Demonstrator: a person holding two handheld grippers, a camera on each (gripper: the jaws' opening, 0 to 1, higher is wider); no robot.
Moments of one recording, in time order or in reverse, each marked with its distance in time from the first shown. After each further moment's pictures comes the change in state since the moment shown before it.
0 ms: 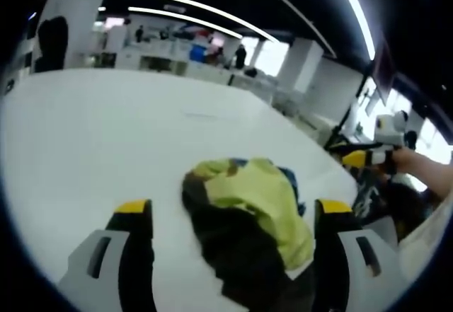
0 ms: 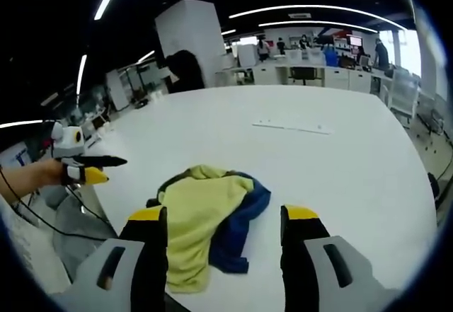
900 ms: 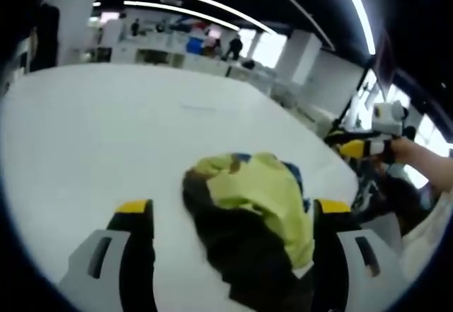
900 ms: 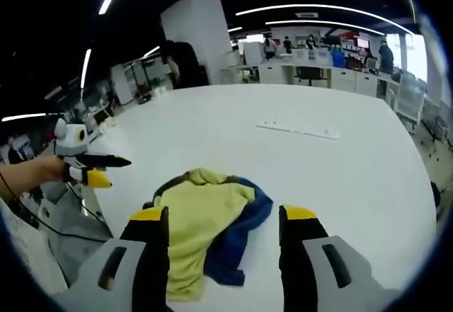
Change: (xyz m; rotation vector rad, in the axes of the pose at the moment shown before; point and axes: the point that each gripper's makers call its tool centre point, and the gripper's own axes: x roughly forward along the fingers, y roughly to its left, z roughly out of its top) left arm 0.018 0.010 -0.003 0.007 0.056 -0.018; right arm 0.025 -0.004 0.012 -0.034 0.021 0.027
